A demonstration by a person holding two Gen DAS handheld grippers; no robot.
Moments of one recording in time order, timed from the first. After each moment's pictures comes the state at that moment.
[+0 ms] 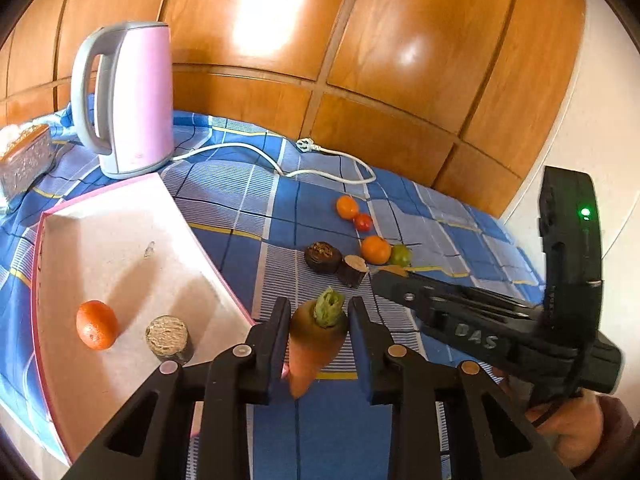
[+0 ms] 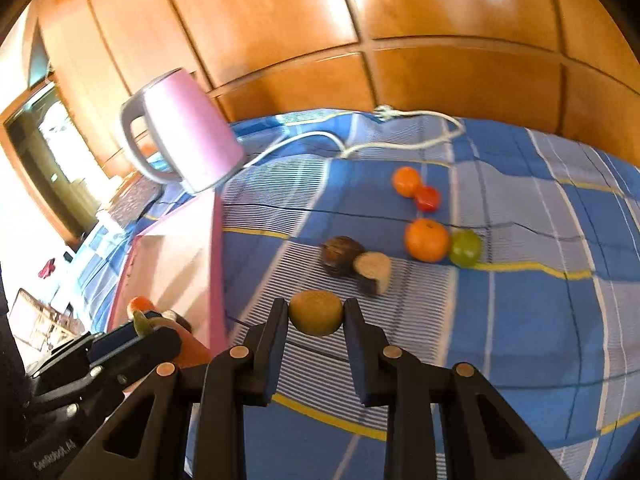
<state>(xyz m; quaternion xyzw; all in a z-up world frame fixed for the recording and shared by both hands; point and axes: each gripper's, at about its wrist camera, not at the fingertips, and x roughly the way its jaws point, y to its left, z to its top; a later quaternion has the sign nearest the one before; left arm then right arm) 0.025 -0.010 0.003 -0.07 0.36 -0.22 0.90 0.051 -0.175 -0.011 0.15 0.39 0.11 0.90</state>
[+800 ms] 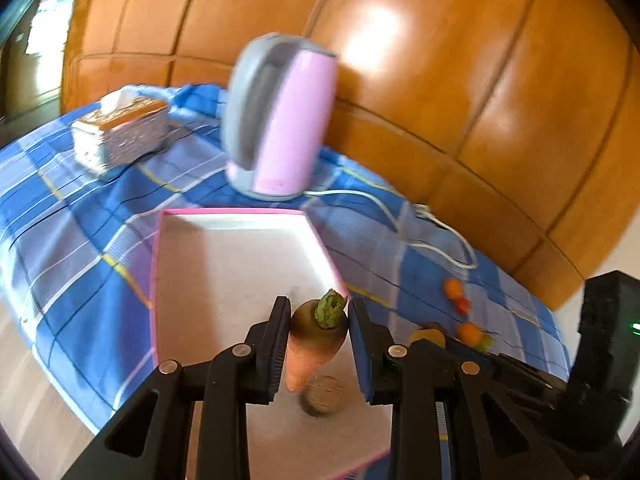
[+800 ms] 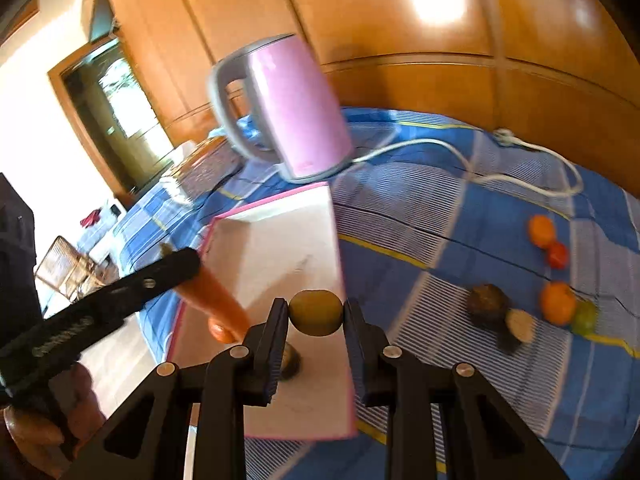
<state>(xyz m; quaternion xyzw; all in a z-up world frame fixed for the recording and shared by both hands) 0.064 0.107 0.019 -0.17 0.35 -0.05 0.92 0.090 -0.071 0.015 0.10 0.38 0.24 0.89</state>
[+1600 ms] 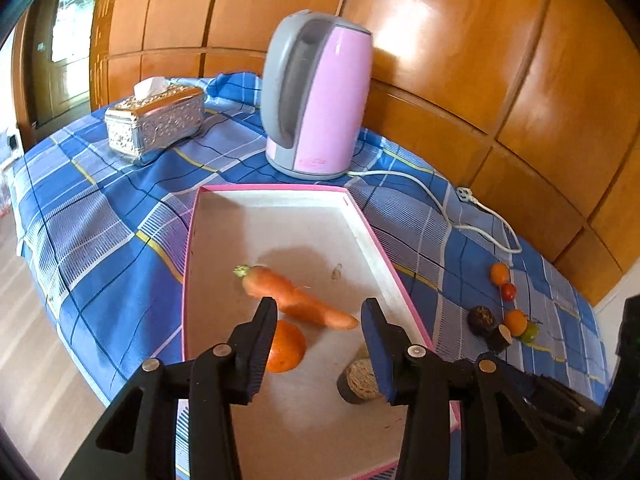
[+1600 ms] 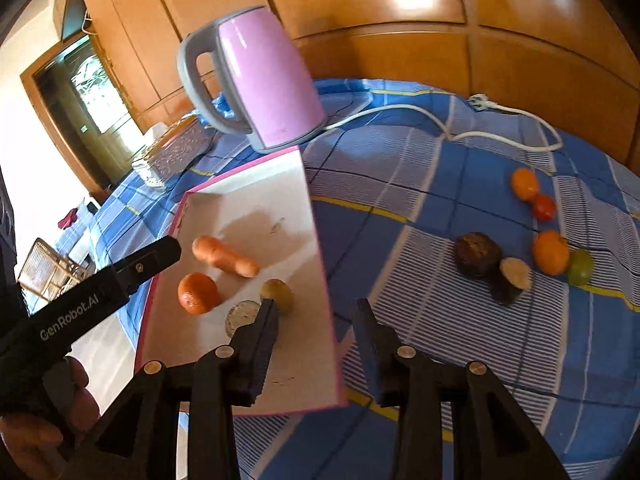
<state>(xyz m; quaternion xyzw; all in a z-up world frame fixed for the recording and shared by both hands) 0.057 0.096 -0.005 -0.13 0.37 0.01 0.92 0.074 -0.082 -0.013 0.11 0.42 0.18 0.88</state>
